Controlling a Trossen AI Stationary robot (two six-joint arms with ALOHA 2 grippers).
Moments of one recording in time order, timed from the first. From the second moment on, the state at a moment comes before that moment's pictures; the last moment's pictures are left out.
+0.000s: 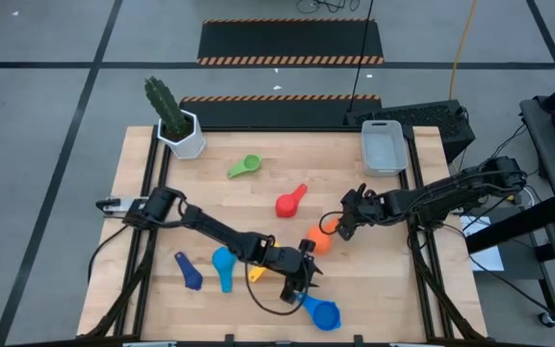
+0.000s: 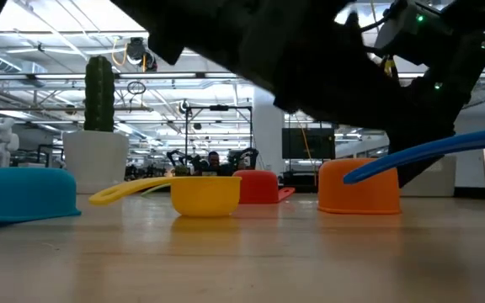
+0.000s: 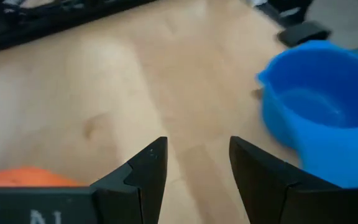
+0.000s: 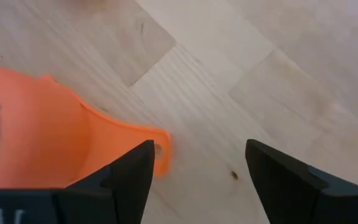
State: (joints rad) left arm -0.31 2.17 1.40 0.26 0.00 0.16; right arm 0.14 1.25 0.51 -0.42 0.29 0.85
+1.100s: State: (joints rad) left arm -0.20 2.17 1.40 -0.04 -0.17 0.13; right arm 0.12 1.25 0.15 0.31 0.11 0.92
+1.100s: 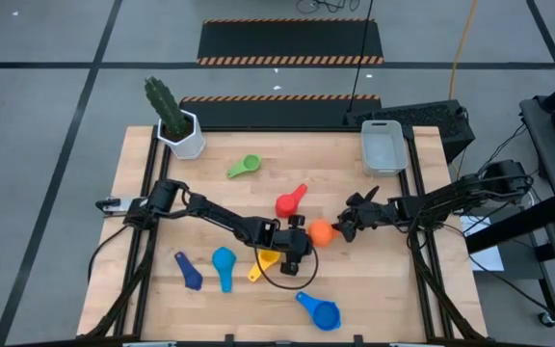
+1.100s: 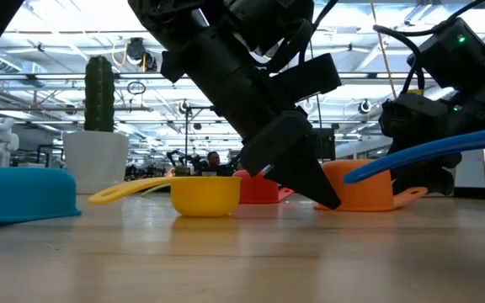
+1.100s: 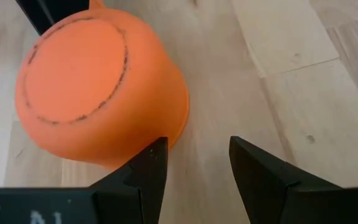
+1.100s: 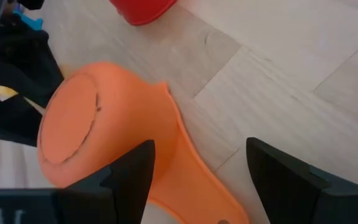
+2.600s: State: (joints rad) left arm -0.24 2.17 1.40 -0.02 -0.17 0.13; right arm 0.23 1.02 0.12 -0.06 0.06 1.18
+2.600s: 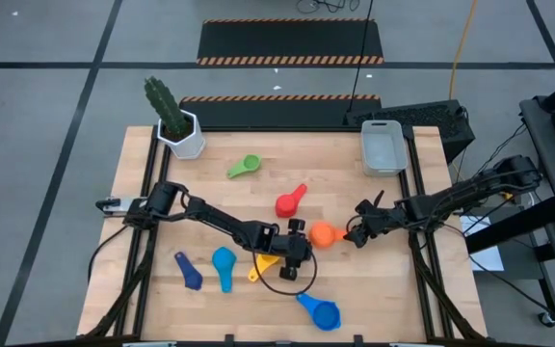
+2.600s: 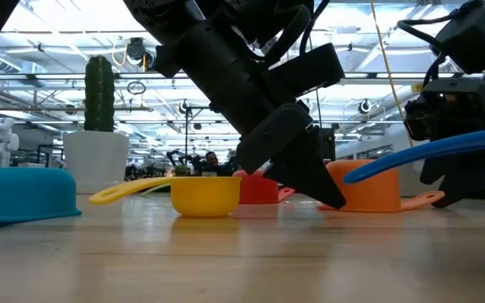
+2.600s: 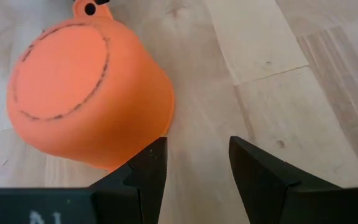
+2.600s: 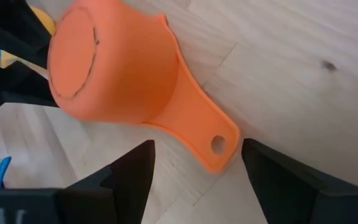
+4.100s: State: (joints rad) left arm -0.28 1.80 1.27 -0.45 -0.29 -0.06; right arm 0.23 0.98 0.05 0.30 0.22 0.76
